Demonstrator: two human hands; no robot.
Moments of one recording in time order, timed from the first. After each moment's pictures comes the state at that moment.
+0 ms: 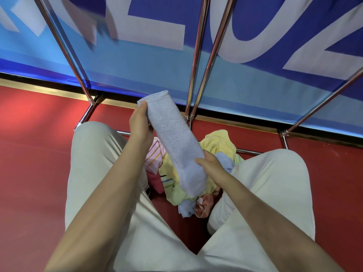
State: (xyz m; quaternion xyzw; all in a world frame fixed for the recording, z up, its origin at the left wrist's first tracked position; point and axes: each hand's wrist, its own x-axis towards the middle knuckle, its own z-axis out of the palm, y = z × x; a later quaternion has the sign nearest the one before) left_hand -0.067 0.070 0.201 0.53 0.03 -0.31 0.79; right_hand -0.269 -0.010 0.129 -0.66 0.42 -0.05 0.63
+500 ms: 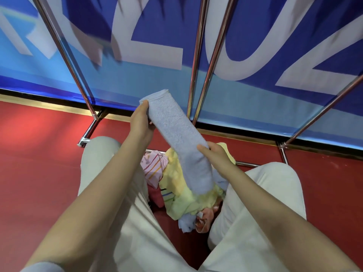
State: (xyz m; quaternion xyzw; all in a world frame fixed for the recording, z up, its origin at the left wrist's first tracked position) left_hand -0.043 0.048 0.242 0.50 0.01 -0.32 0.80; right_hand -0.250 -0.043 0.193 -0.69 0.39 -0.14 0.59
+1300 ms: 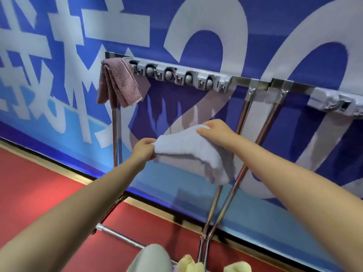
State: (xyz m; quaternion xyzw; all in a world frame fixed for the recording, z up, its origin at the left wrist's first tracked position) left_hand 0.153 0.043 0.424 0.70 -0.13 -0.17 0.68; right_hand -0.002 -0.117 0.531 -0.92 0.18 -0.16 0.29
